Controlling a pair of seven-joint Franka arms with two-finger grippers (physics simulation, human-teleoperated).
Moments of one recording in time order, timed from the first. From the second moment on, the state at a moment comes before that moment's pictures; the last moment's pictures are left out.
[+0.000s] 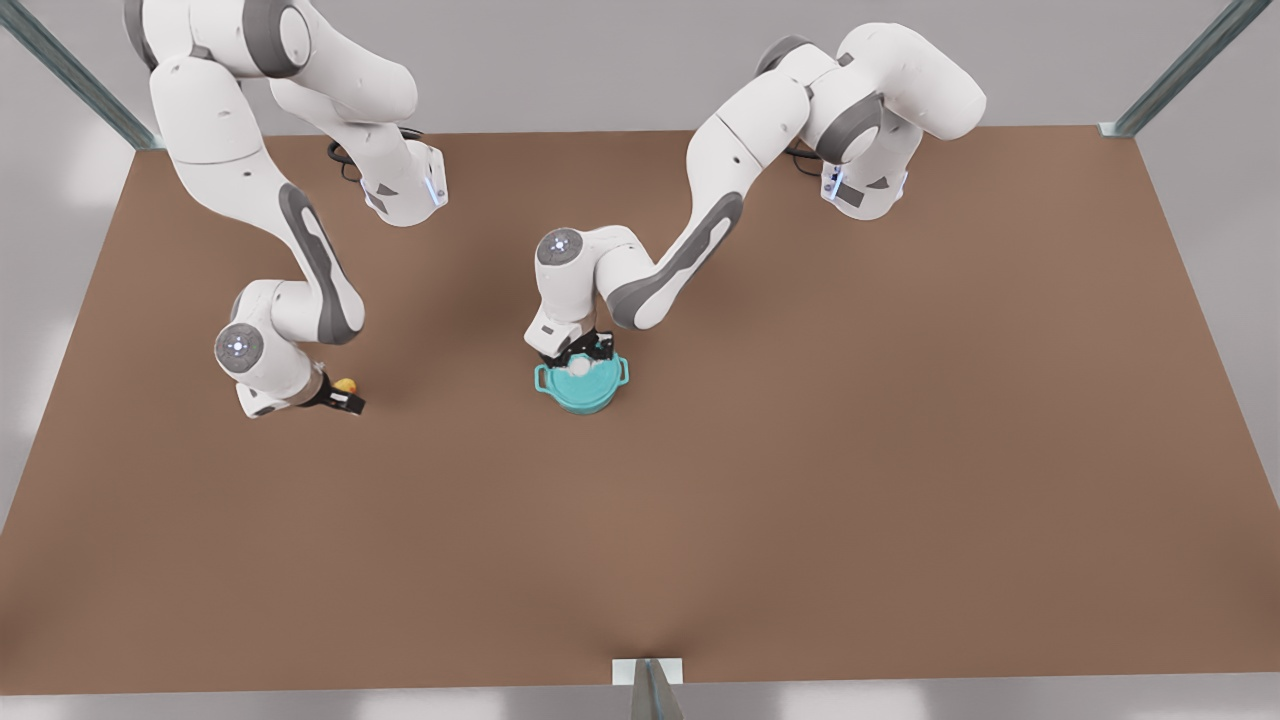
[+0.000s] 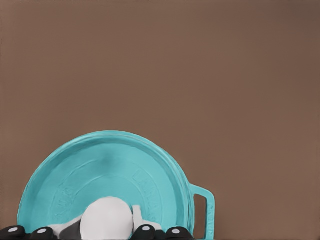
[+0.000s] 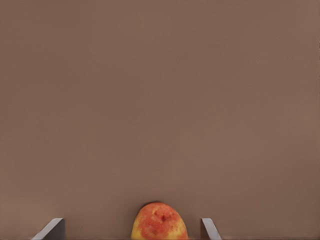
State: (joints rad) left arm -0.96 0.89 -0.04 -1.22 0.26 2.20 -1.31; right arm -0.11 0.33 0.00 -2.31 -0.07 2.56 0.25
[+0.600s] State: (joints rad) left arm -0.33 0.75 -0.04 -1.17 0.20 1.97 -0.95; right arm -0.11 0.38 0.00 -2.33 -0.13 2.57 0.29
